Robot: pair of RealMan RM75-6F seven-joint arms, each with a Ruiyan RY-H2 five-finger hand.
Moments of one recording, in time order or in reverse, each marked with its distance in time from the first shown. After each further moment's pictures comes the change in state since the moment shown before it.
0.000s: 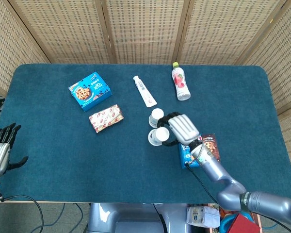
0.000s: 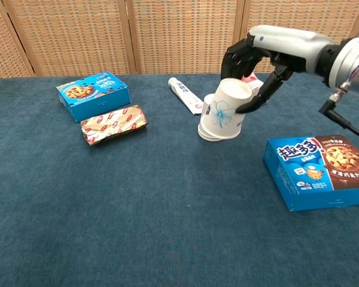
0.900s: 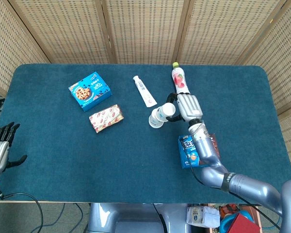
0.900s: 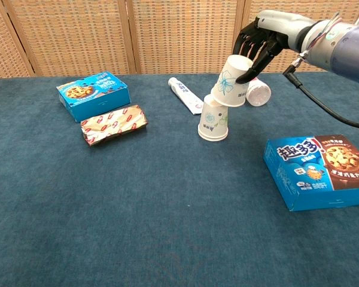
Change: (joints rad) left arm -0.015 -0.006 -0.013 0.021 -0.040 -0.034 0.000; right arm 0.125 -0.123 0.129 0.197 0.397 -0.021 -0.178
